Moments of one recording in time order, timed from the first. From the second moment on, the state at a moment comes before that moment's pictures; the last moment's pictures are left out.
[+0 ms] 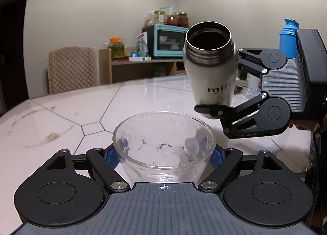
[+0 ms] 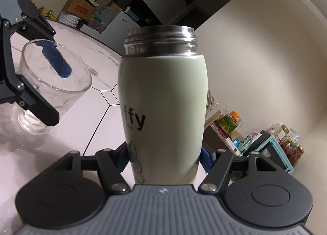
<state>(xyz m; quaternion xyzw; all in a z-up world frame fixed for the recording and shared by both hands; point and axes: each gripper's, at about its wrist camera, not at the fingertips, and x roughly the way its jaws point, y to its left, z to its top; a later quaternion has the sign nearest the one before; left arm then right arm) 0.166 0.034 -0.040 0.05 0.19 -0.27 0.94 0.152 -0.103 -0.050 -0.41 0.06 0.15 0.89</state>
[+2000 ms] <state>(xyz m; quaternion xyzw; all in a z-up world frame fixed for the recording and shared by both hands) 0.161 0.033 -0.039 0.05 0.19 -0.27 0.94 0.165 -0.088 -0.083 -0.60 0.01 0.13 0.79</state>
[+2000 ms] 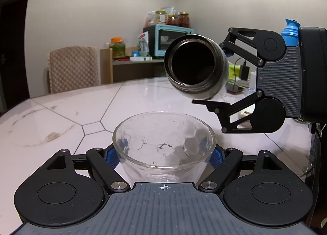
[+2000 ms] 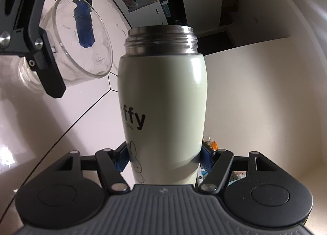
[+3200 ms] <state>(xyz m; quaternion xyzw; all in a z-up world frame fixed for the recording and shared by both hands) 0.163 0.032 -0.039 0.05 0.19 -0.26 0.95 0.141 -0.083 -0.103 -0.65 -0.01 0.11 0.76</state>
